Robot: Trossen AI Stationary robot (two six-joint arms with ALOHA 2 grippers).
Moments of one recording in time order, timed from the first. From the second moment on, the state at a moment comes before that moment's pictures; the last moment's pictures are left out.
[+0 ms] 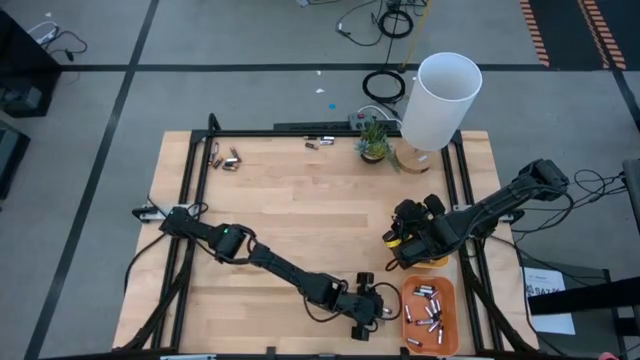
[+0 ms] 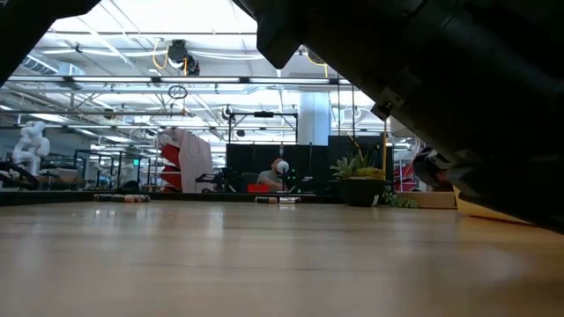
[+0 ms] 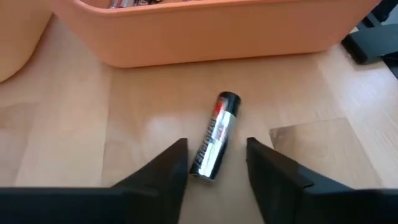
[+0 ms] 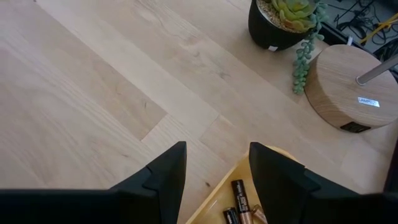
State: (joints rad) left arm -0.41 2.59 2.01 -0.13 -0.23 -0.12; right arm 0.45 1.36 0.94 -1.10 0.75 1.29
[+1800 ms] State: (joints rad) left arm -0.46 2.55 2.00 -0.01 -0.52 0.15; right arm 0.51 1.36 0.94 -1.16 0.75 1.30
